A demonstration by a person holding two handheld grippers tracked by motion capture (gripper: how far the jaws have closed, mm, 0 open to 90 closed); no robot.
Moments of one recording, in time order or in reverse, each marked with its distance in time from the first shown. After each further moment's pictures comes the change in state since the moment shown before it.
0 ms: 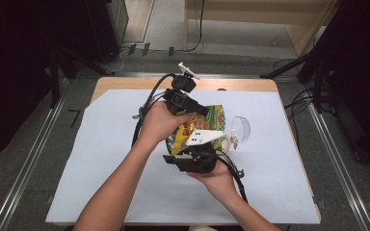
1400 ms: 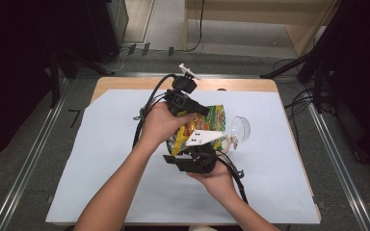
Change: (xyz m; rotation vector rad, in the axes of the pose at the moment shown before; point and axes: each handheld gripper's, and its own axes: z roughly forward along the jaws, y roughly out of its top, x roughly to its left) left arm -0.002 -0.001 0.002 -0.017 0.008 0.010; right arm 0.000 -0.002 0.002 -0.002 -0.016 0.000
